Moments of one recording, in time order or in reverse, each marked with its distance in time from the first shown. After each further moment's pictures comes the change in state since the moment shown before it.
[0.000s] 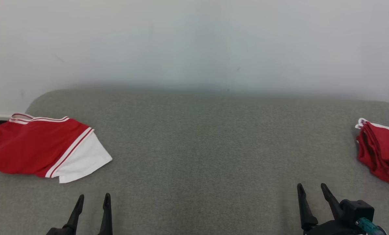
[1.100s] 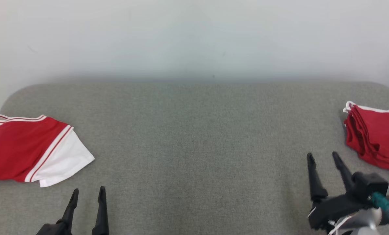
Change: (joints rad) left arm -0.035 0.032 -0.054 -0.042 -0.064 0.056 0.000; right arm -0.128 -0.078 -0.018 -0.042 -0.004 0.000 0.017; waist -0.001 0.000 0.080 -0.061
